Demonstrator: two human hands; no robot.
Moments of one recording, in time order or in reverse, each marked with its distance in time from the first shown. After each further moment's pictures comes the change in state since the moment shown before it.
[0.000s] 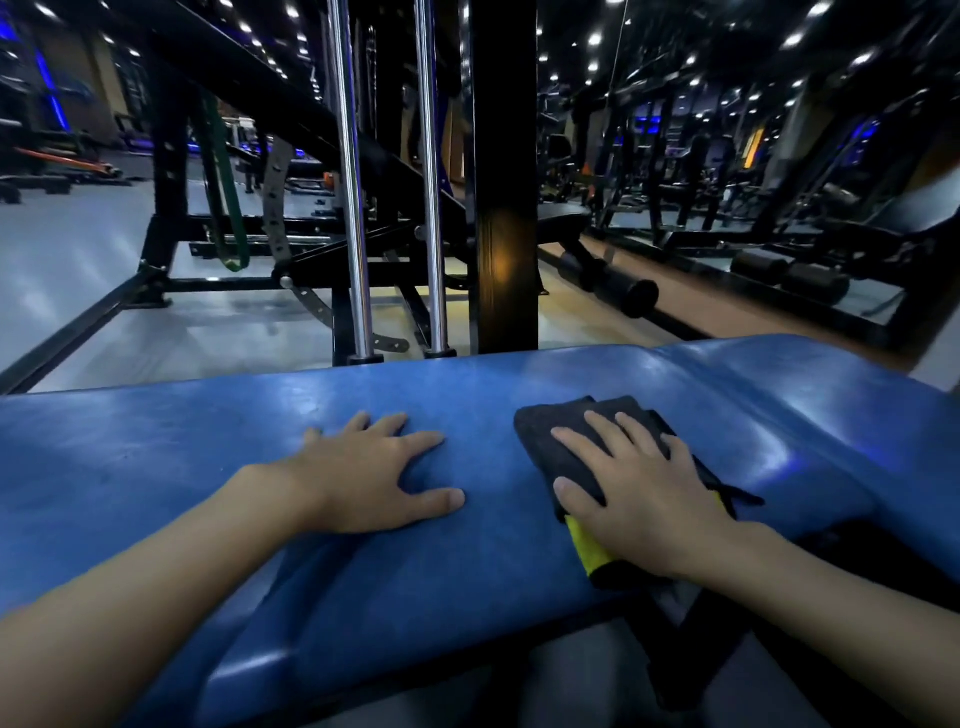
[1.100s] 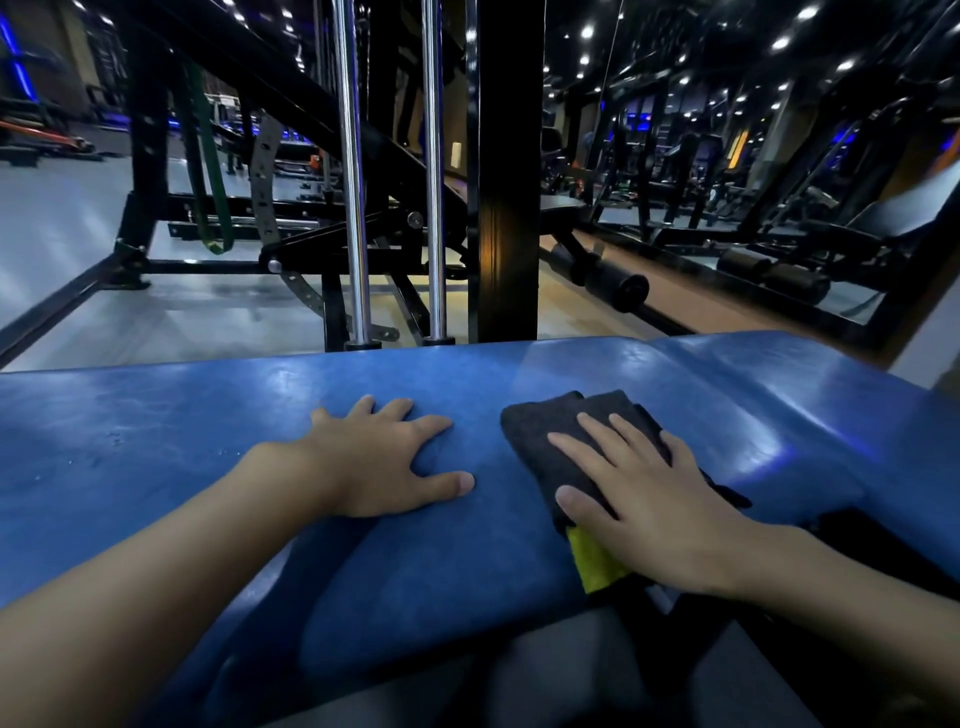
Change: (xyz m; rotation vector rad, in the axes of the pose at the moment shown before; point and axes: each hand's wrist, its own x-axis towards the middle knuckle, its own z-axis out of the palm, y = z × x) left_hand 0.002 0.002 0.001 0.037 -0.006 0.006; right_hand -0.022 -0.006 -0.006 0.007 -0.072 -0.101
